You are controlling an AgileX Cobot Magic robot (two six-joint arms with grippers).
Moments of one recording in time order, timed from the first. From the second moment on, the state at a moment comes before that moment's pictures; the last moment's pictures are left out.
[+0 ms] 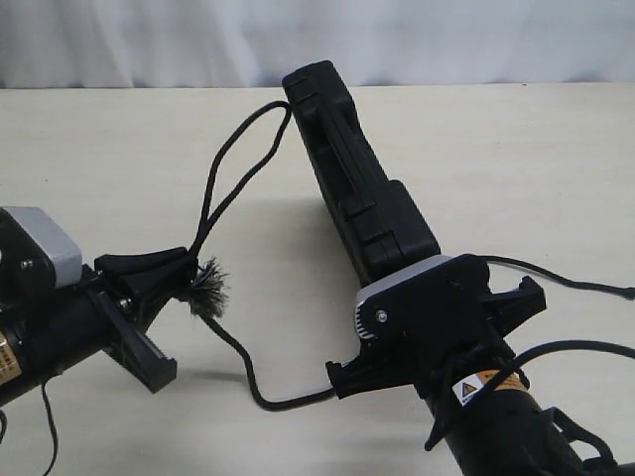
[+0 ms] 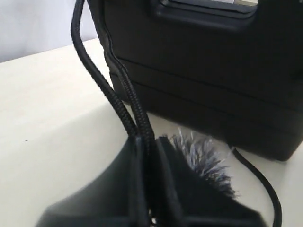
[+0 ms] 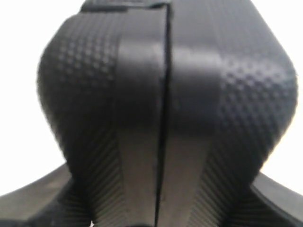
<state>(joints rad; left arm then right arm) -0.43 1.63 -0.10 0.31 -1.20 -0.06 1.40 1.60 -0.42 1.34 -0.99 -0.77</state>
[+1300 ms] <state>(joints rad) -0.43 1.43 -0.28 0.81 -0.95 -0.41 1.40 1.60 -0.42 1.34 -1.01 -0.76</state>
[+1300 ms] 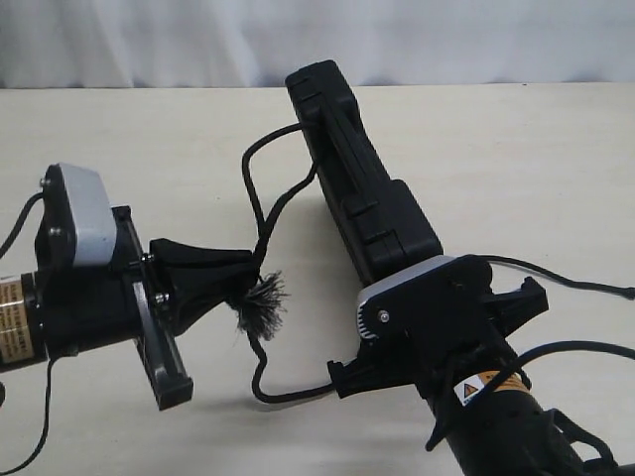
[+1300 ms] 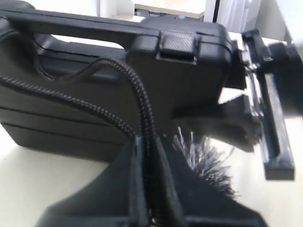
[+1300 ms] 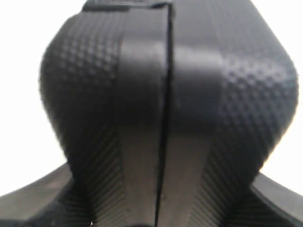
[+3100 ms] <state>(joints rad) -0.43 1.08 -0.32 1.24 -0.83 -1.05 1.40 1.60 -0.42 1.33 -1.00 -0.77</state>
